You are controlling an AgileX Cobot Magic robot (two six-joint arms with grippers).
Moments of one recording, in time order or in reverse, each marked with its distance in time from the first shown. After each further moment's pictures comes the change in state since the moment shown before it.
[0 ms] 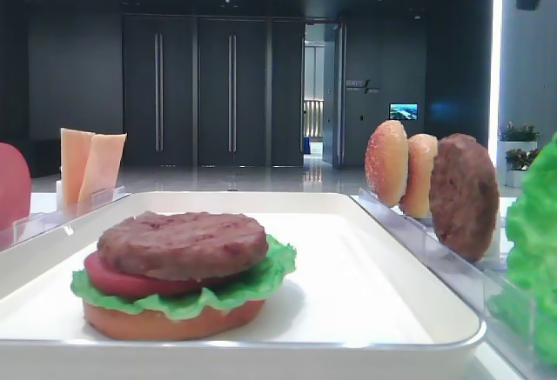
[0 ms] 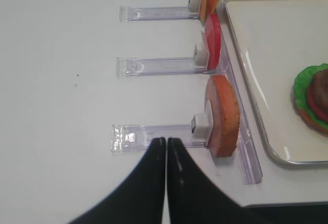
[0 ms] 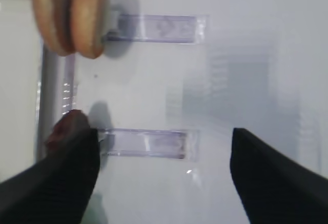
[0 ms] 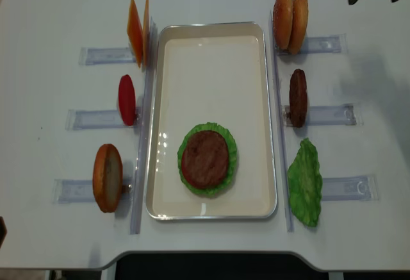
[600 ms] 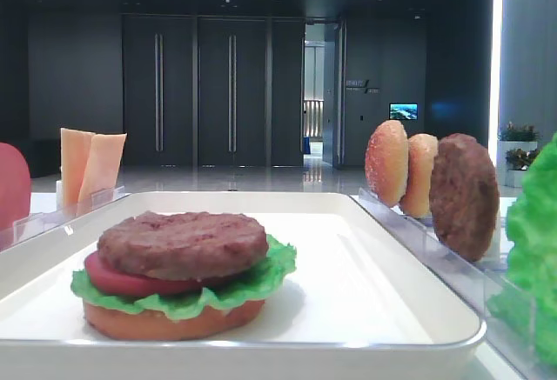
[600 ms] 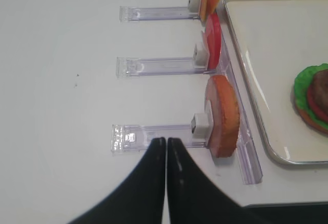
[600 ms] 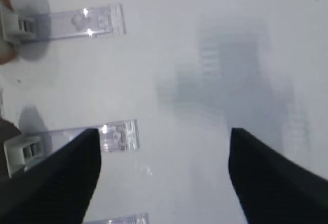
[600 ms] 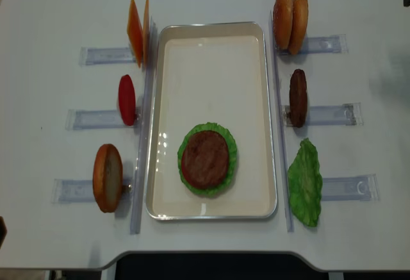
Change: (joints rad) left arm 0.000 0.000 0.000 0.000 0.000 0.000; right arm -0.197 -0.033 0.064 -0.002 0.002 -0.062
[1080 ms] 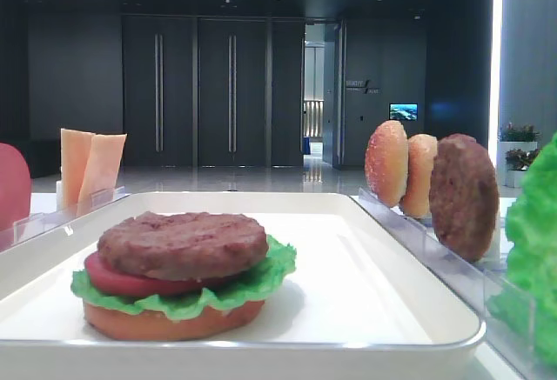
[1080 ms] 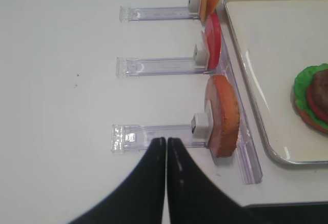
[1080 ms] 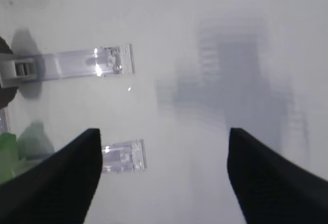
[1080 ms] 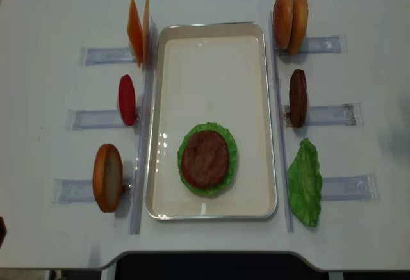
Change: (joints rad) left arm 0.000 0.000 0.000 0.000 0.000 0.000; right arm 0.000 -0.342 0.348 0.000 0.002 -0.009
